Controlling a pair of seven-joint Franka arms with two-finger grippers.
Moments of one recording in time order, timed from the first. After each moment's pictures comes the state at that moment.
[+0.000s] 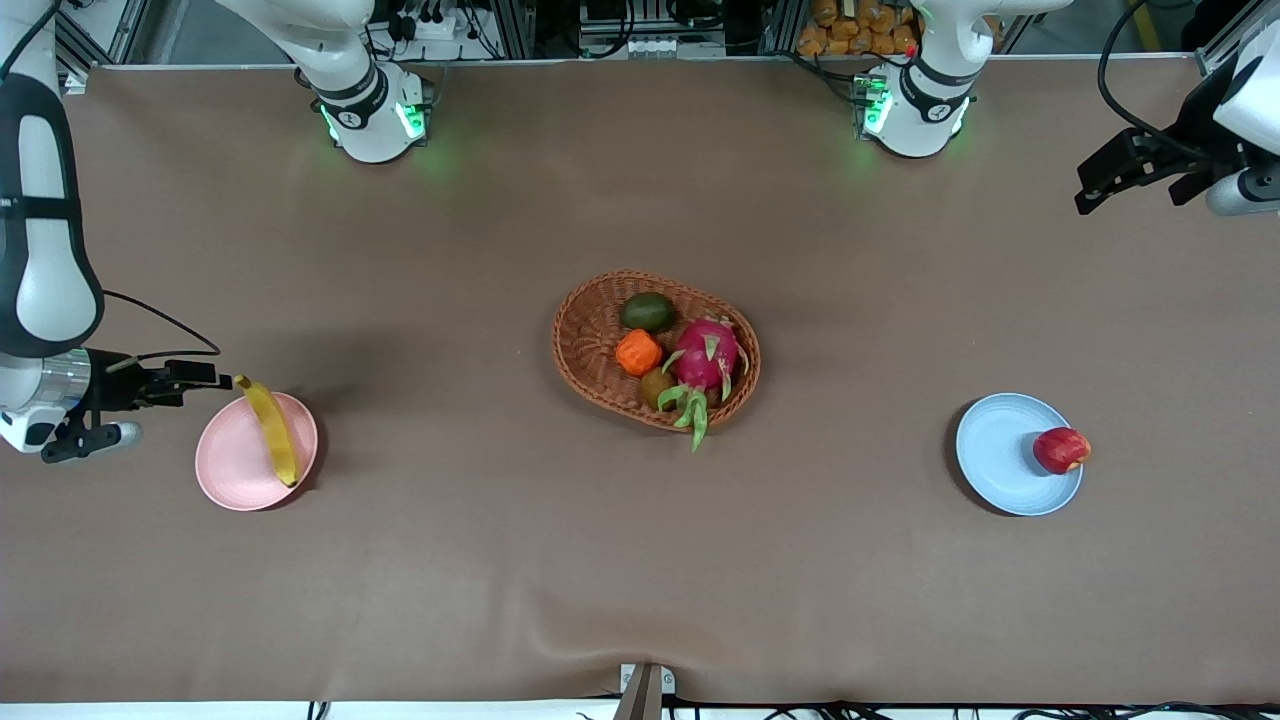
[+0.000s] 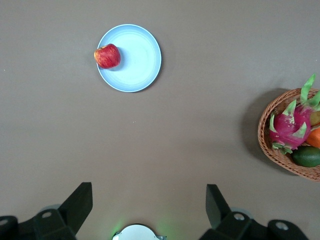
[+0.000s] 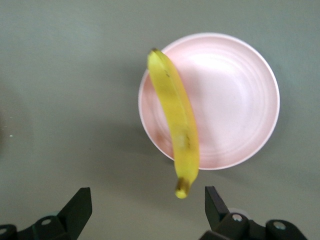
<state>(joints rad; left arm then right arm) -0.03 -0.09 -0.08 -1.56 0.00 1.44 -0.20 -0.21 0.40 -0.02 -1.67 0.22 1.85 -0.55</state>
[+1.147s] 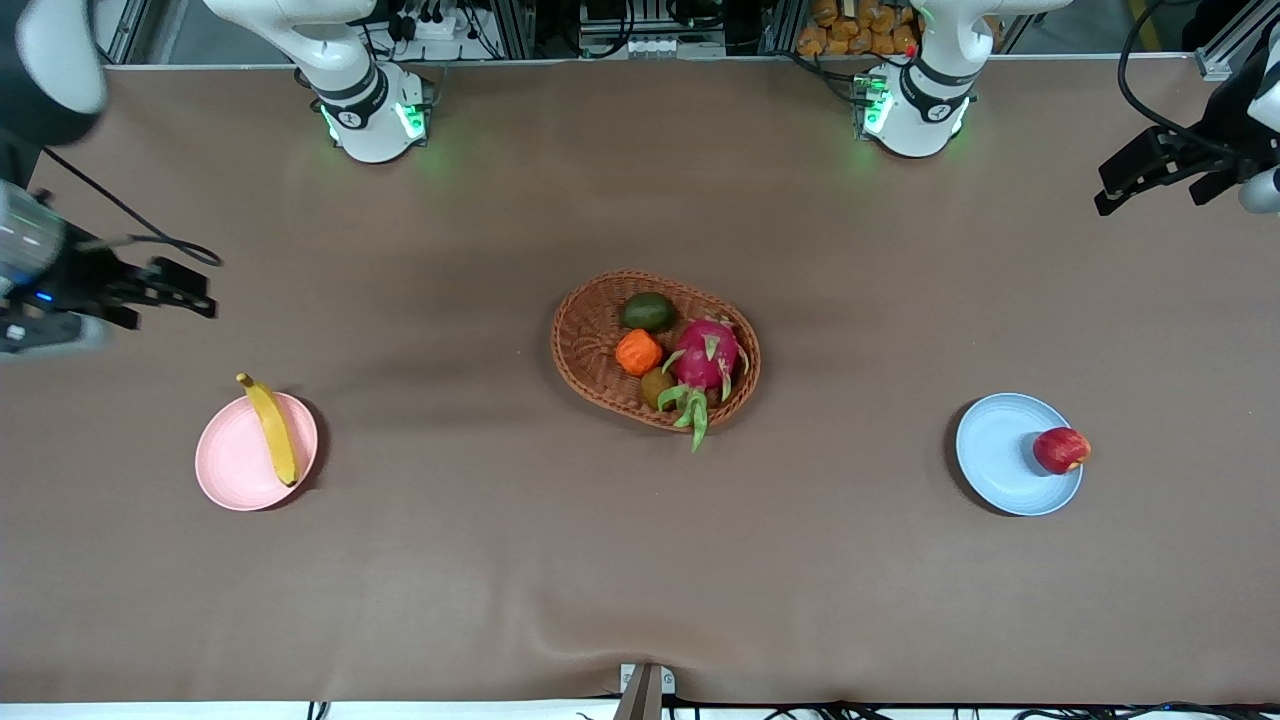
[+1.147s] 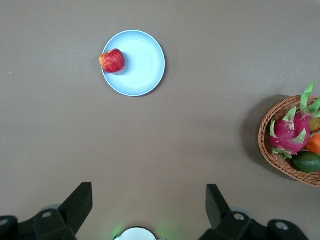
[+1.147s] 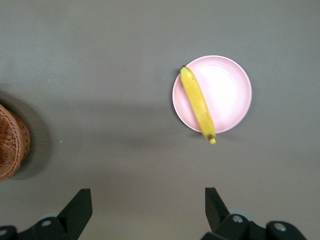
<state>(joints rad) -0.01 -0.09 -0.07 -1.53 0.00 1.43 -0.20 0.00 0.04 -0.05 -1.64 0.07 1.63 -0.15</state>
